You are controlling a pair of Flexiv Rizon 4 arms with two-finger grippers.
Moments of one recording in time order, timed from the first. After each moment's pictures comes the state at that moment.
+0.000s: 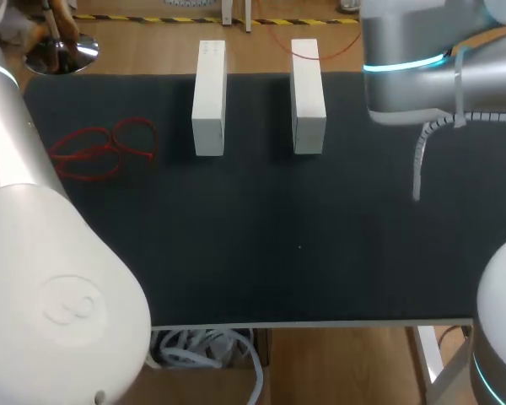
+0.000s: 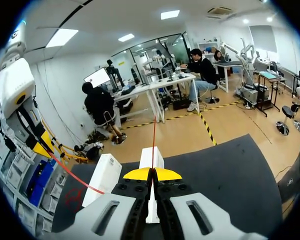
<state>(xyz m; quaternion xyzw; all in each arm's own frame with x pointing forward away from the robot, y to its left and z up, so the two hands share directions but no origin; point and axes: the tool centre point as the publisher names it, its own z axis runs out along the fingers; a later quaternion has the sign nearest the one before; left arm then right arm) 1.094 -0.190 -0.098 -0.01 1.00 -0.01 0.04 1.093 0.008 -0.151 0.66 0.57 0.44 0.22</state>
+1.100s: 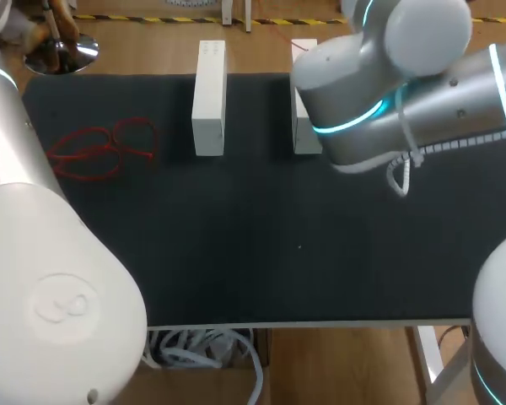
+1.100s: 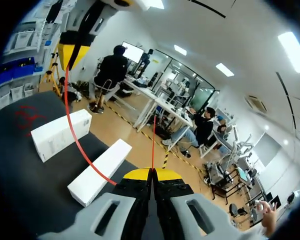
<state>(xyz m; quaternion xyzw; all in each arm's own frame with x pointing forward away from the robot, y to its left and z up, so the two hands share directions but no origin) 1.094 -0.190 -0.098 -0.01 1.00 -0.01 0.04 1.080 0.014 -0.143 0.39 0.74 0.26 0.48</state>
